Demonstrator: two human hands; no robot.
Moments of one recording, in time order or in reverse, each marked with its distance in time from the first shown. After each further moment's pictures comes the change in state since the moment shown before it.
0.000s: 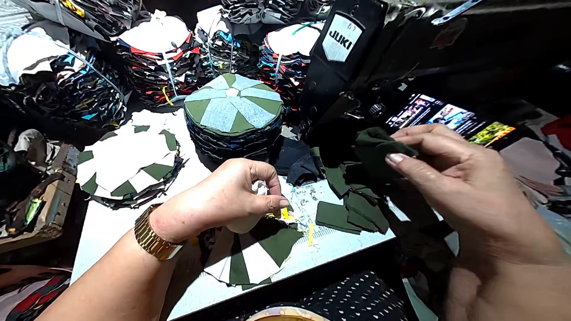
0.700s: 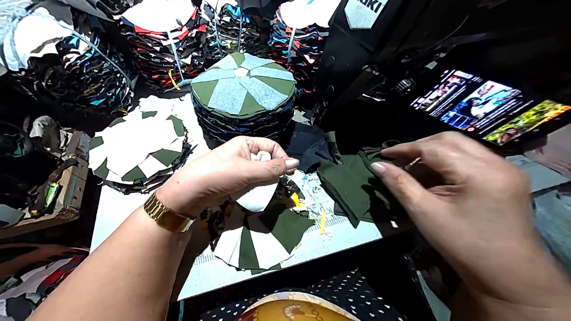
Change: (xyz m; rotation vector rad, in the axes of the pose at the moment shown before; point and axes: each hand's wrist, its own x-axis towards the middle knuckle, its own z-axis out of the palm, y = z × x) left_hand 0.002 -0.005 -0.007 -0.618 -0.054 -0.244; right_hand -0.029 -0.037 0.030 -0.272 0.051 -0.095
